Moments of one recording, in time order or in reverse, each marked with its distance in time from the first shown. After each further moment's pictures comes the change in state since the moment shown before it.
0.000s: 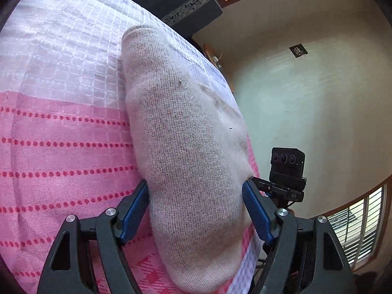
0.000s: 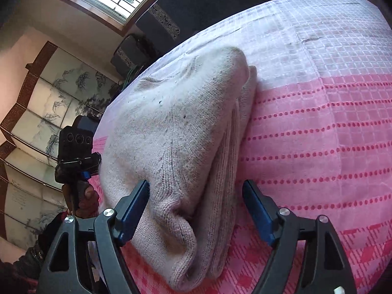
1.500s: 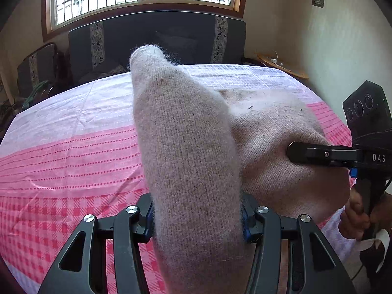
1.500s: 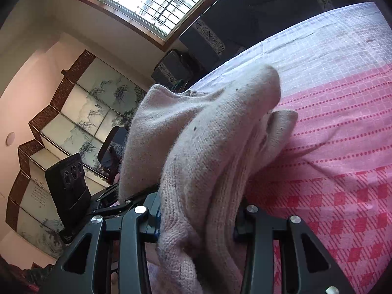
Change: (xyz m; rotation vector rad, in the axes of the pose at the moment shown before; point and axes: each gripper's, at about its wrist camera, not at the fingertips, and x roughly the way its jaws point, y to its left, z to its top) left arm -0.078 -0.107 -0.147 0.416 -0.233 0.797; right arm 0.052 0.136 -0.059 -0.054 -0.162 0.167
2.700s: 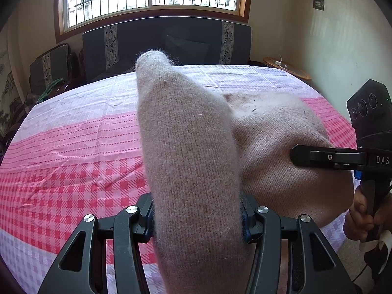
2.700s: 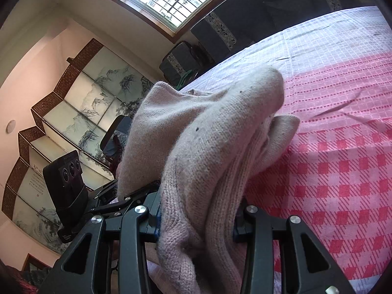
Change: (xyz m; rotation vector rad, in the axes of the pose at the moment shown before) left arm -0.060 0.016 -0.060 -0.006 -0.031 0.045; right arm 0.014 0.044 -0.028 -0.049 0.021 0.002
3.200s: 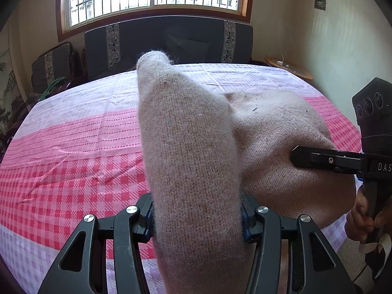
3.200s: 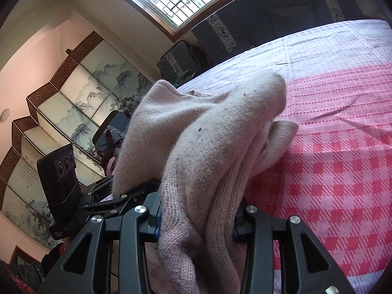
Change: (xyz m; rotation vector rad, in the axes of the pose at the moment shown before) left arm -0.002 -0.003 -0.007 -0.012 -0.004 0.010; right arm -0.001 0.015 -0.007 -0.075 -0.002 -0.057
